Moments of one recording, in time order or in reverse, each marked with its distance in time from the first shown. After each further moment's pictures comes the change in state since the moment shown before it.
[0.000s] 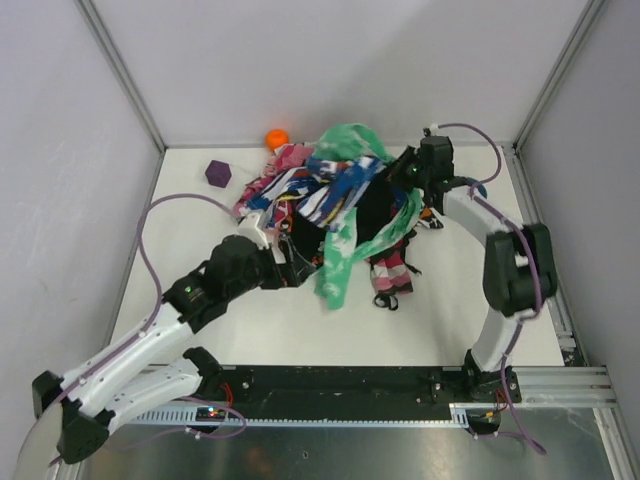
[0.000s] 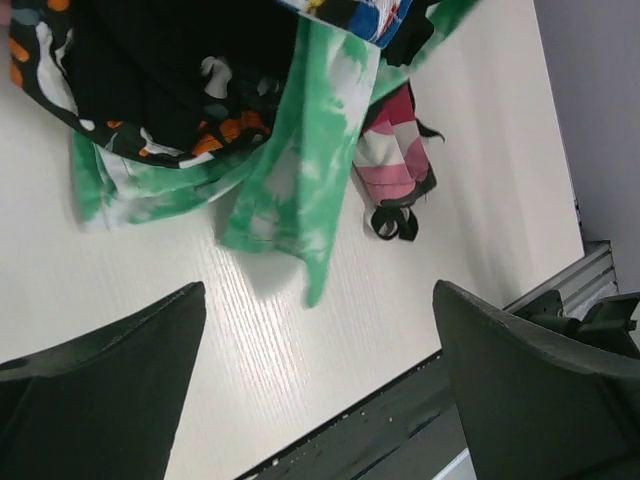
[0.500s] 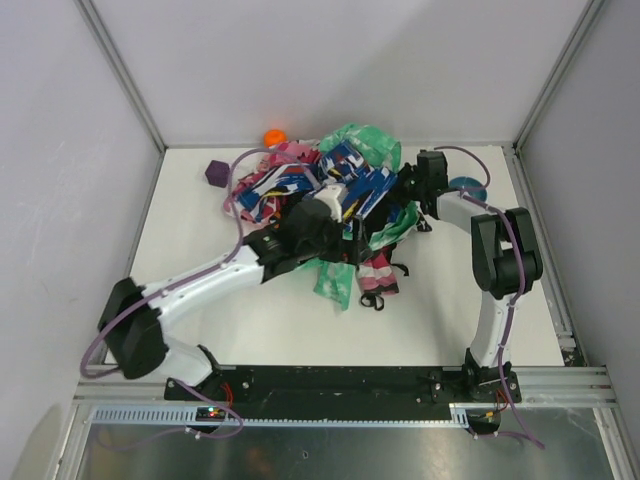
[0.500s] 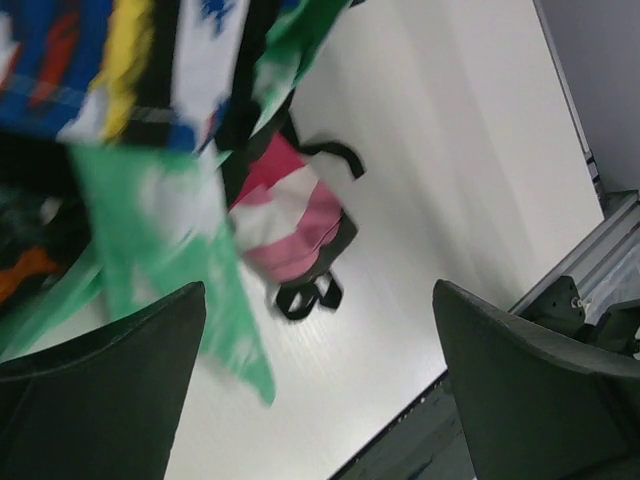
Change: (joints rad) left arm -0.127 0.583 0.372 0.127 0.040 0.105; right arm -0.071 0.237 -0.016 0.098 -0.141 0.172
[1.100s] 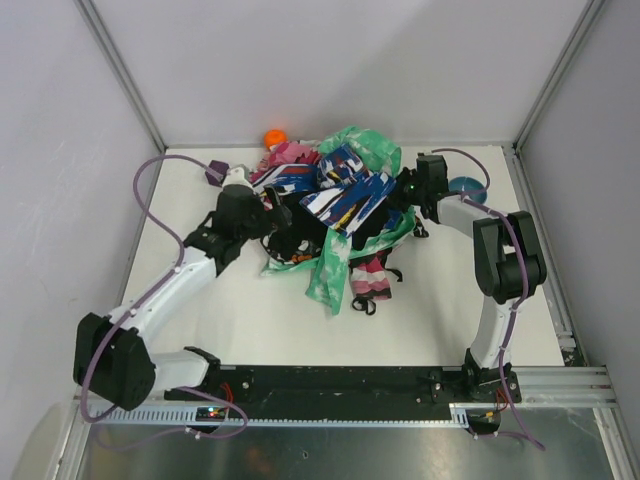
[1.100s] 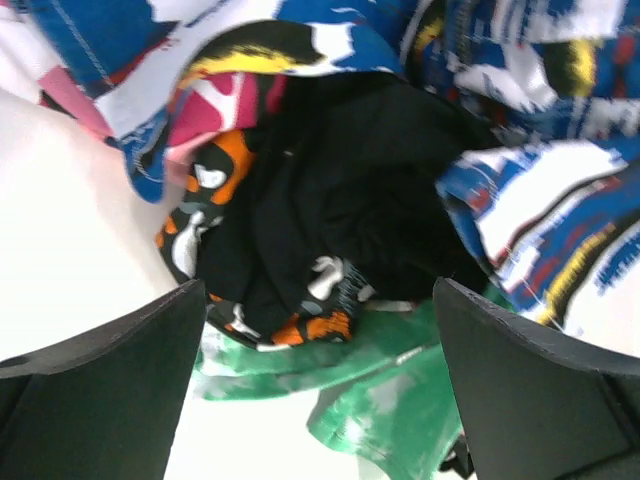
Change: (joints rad) left arm 0.388 -0.154 -0.156 0.032 -0.174 -0.011; right arm 0.014 -0.053 -0.068 -0.002 -0.017 -0.045
